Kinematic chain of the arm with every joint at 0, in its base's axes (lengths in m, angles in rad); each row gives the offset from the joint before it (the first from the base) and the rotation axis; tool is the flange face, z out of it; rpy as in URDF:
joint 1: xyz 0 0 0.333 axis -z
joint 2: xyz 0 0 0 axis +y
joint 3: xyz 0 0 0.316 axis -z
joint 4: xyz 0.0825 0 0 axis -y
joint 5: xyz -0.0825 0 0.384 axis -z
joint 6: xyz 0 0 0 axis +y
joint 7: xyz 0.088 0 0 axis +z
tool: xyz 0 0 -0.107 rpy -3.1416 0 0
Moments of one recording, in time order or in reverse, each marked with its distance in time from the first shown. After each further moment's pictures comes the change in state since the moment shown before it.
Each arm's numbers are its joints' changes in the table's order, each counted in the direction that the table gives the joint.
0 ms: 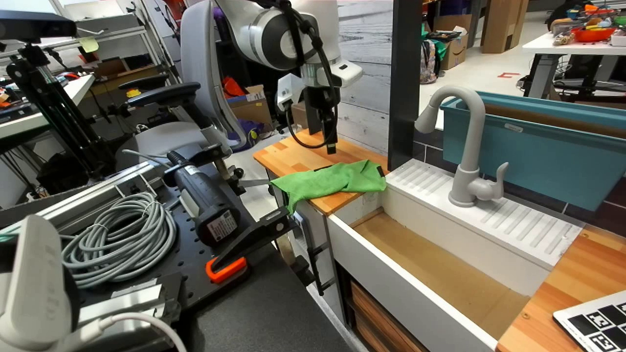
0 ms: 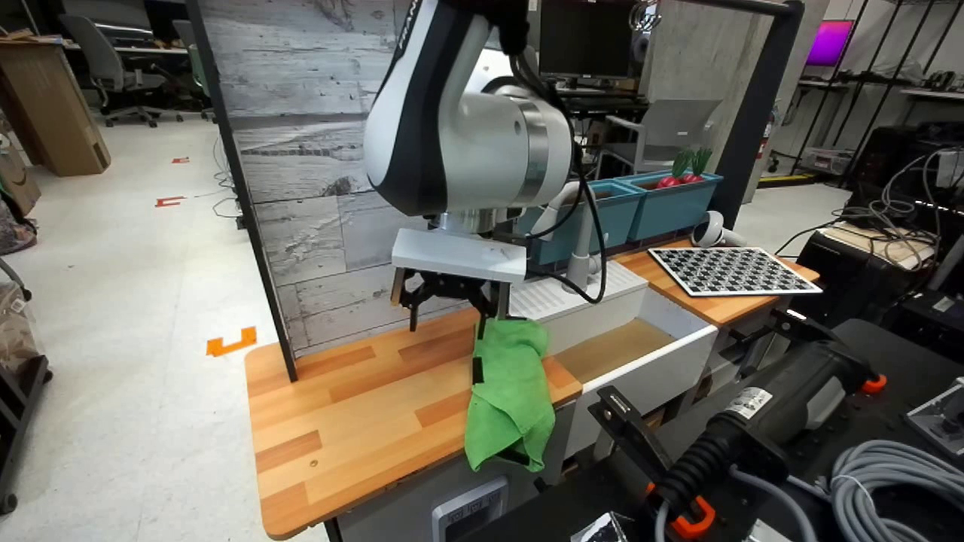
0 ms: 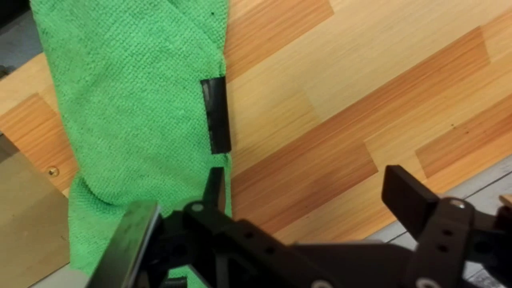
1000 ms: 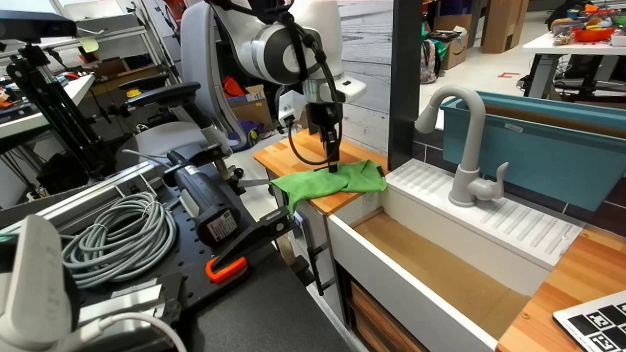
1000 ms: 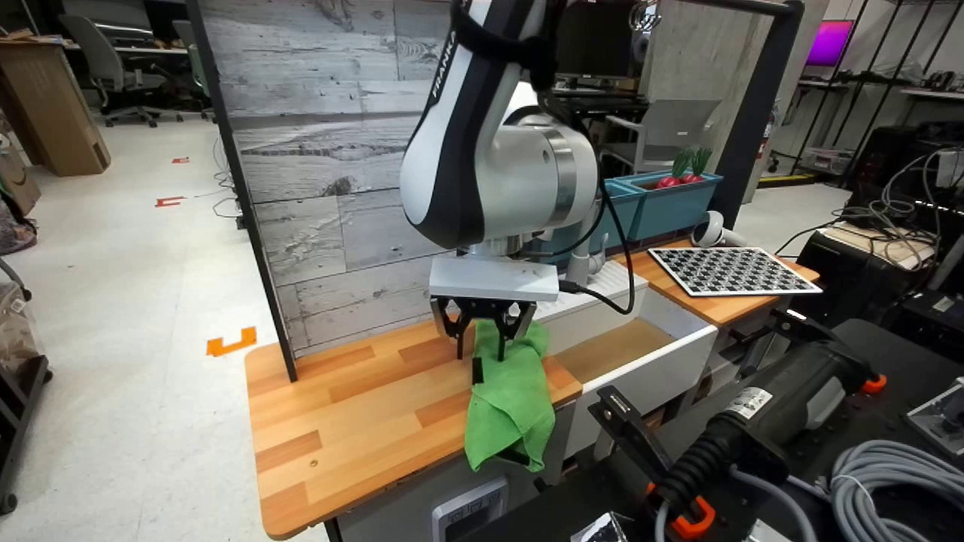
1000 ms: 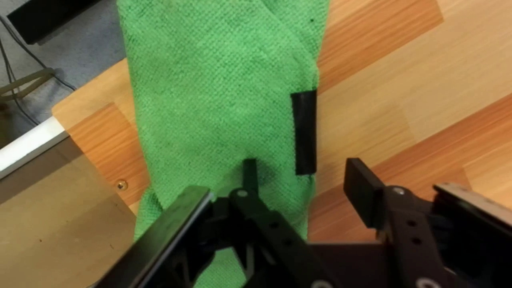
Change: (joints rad) arm -0.001 0.028 0.042 -0.037 0.043 0.003 -0.001
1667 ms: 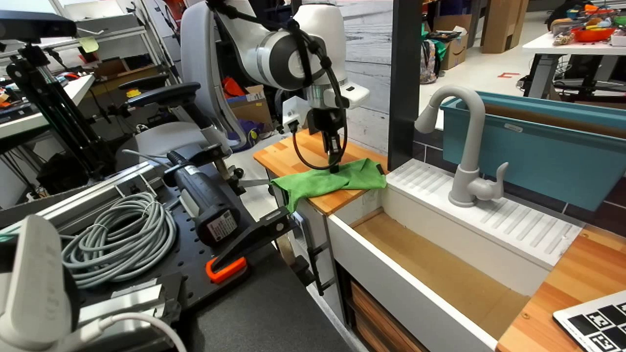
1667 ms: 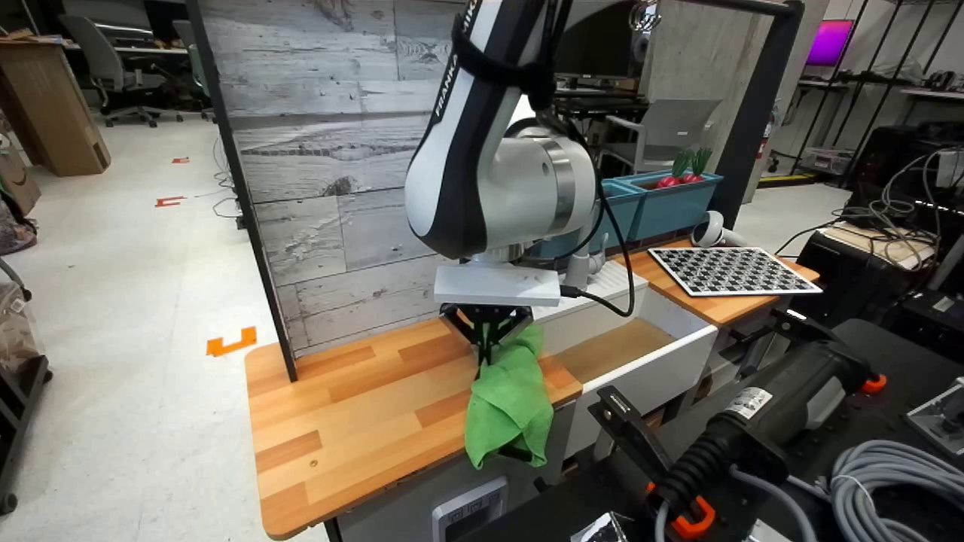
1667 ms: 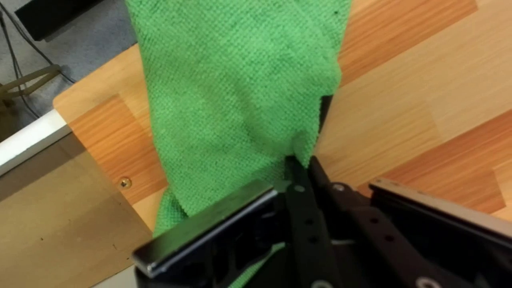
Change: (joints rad) arm -0.001 0.035 0.012 0.036 0.014 0.015 0.000
